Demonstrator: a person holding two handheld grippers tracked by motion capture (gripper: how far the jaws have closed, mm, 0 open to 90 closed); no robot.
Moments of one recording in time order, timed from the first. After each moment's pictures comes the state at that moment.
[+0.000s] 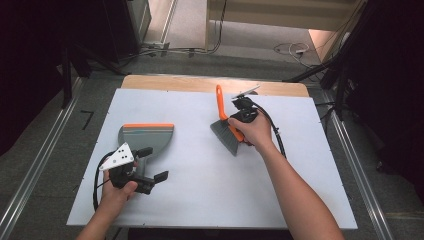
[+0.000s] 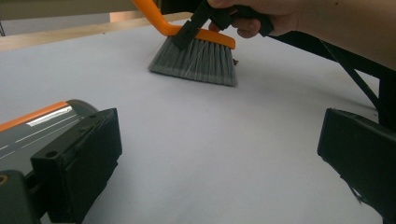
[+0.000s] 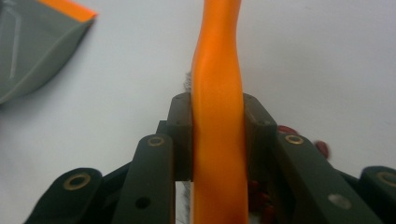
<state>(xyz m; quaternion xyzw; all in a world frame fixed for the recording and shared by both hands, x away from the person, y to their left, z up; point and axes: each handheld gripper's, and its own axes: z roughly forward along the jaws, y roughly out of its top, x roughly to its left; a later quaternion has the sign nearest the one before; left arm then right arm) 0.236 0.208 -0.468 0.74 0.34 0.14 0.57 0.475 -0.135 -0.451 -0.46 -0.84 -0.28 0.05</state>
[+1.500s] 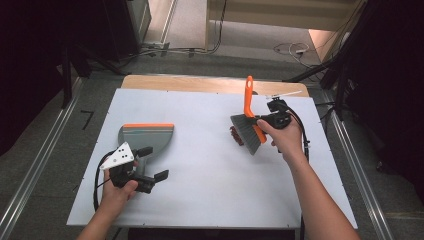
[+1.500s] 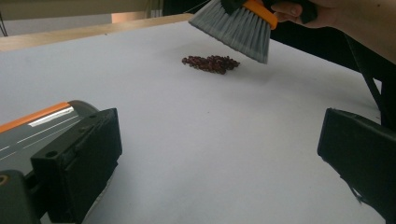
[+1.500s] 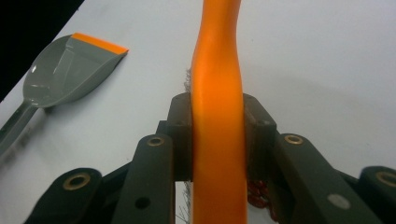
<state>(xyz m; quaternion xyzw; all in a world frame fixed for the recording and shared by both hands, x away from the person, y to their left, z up) 0.237 0.206 -0.468 0.74 0.34 0.14 0.57 0.429 -0.219 -0.411 -0.44 -0.80 -0.40 0.01</state>
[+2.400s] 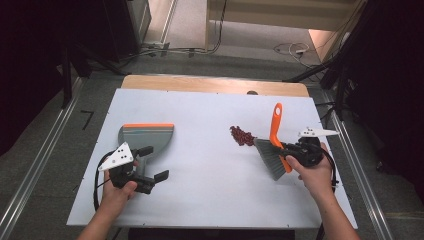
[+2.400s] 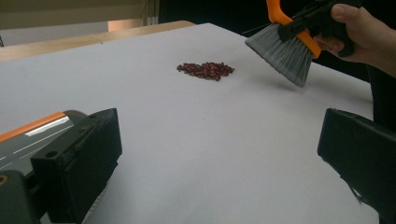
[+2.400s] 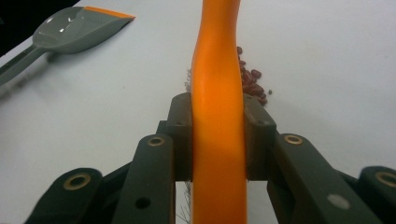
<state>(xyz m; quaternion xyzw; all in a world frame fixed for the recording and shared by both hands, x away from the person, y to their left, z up) 0.235 0.207 -0.465 0.73 0.33 0.14 0.58 0.333 -0.298 -0.438 -0.40 -0.80 -0.45 -0.07</state>
